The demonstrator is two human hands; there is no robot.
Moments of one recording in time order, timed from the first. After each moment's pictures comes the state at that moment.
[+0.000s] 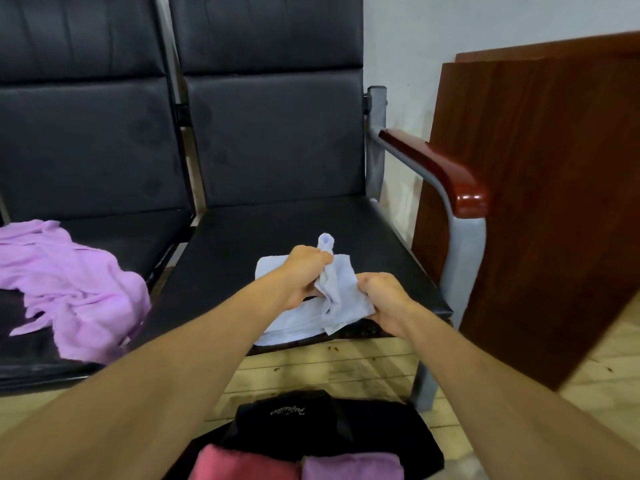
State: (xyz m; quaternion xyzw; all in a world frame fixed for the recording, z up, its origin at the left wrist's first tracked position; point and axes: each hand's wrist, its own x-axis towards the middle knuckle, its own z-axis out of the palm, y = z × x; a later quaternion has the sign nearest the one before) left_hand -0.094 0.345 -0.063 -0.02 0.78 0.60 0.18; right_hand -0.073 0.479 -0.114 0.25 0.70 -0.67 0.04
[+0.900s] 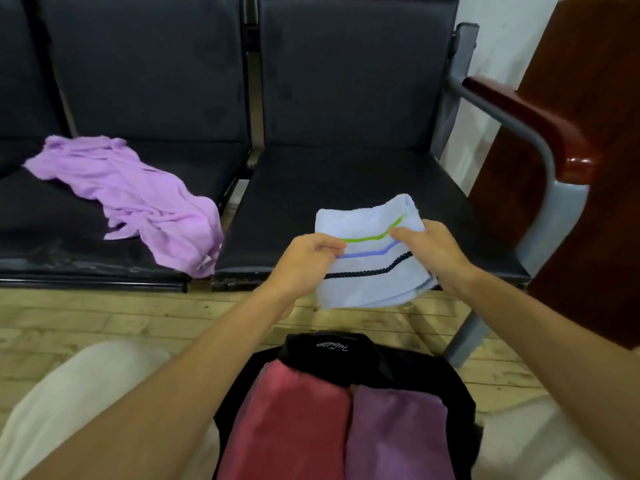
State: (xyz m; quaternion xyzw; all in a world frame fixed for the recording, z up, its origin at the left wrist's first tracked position) left_hand -0.041 0.225 -0.109 0.04 0.80 0.60 0.08; right_hand -0.051 0.422 -0.099 0.13 0.84 -0.52 -0.02
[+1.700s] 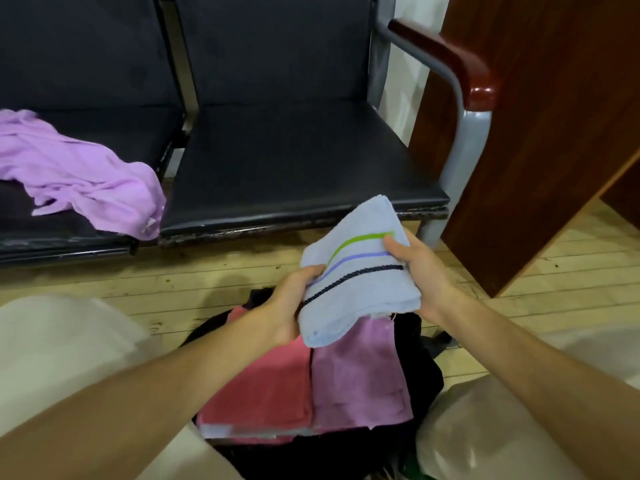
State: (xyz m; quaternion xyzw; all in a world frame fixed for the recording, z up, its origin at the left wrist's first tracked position) left_hand 0.046 0.267 -0.187 -0.13 0.54 0.74 0.37; right_hand 0.090 0.445 -0.145 0.18 0.57 -0.80 0.02
